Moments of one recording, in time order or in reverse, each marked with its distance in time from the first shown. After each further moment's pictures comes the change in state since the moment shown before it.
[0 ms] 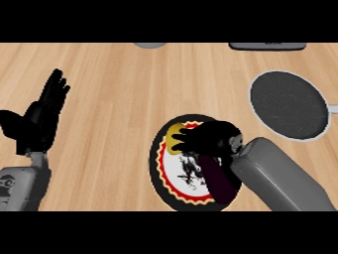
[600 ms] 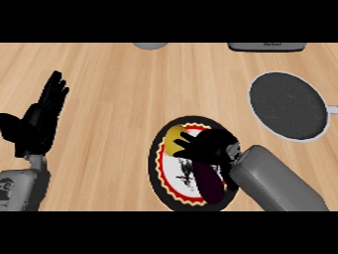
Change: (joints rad) left arm 0.018 -0.011 0.011 -0.019 -0.019 -0.017 0.004; right arm 0.039 0.005 0.047 0.031 0.101 -0.041 -0.058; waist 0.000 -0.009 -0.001
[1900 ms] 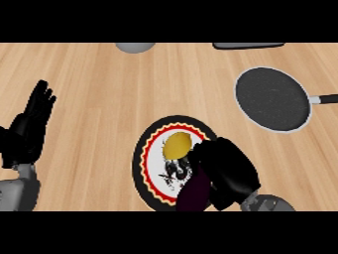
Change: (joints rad) left arm 0.065 0.006 0.058 -0.009 0.004 -0.005 -0.019; right arm 0.380 0.129 -0.126 -0.425 0.146 -0.449 0.367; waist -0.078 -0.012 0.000
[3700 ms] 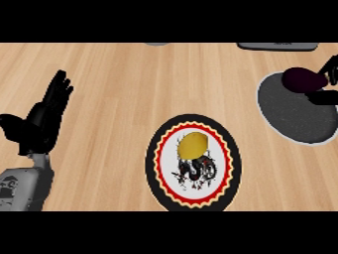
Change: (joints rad) left arm -0.078 -0.034 -0.039 0.025 -0.017 -0.040 -0.008; right arm -0.383 -0.272 -0.880 0.695 -0.242 -0.488 -0.392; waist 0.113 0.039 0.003
